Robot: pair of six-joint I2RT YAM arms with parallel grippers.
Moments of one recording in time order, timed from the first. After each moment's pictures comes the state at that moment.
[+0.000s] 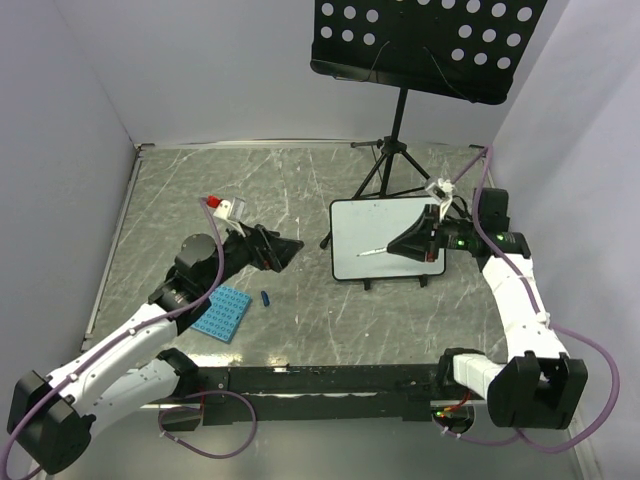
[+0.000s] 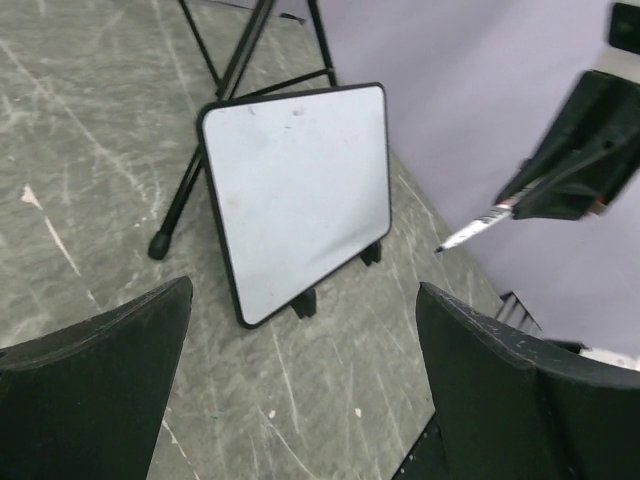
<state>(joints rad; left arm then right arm) -0.61 0.87 0.59 0.25 0.18 -0.58 -0.06 1.11 0.95 -0.61 -1.35 -0.31</state>
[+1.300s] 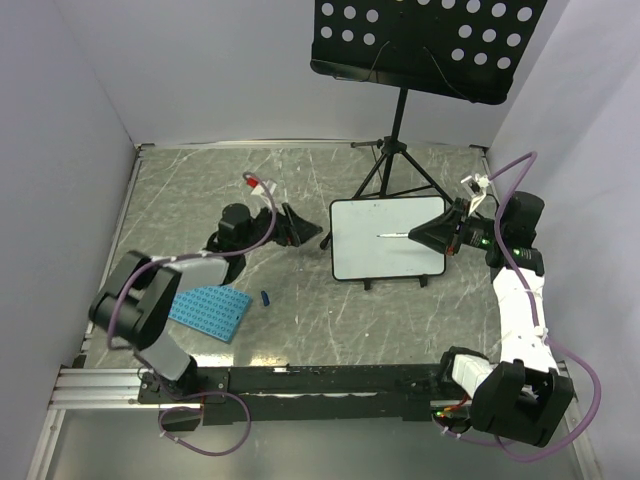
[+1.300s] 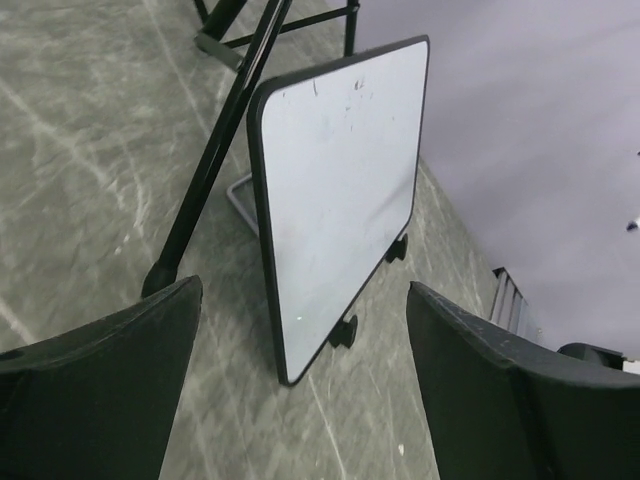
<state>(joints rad) -0.46 1.56 0.67 0.78 0.49 -0.68 -0.29 1.03 0.86 -0.29 -1.42 -0.01</state>
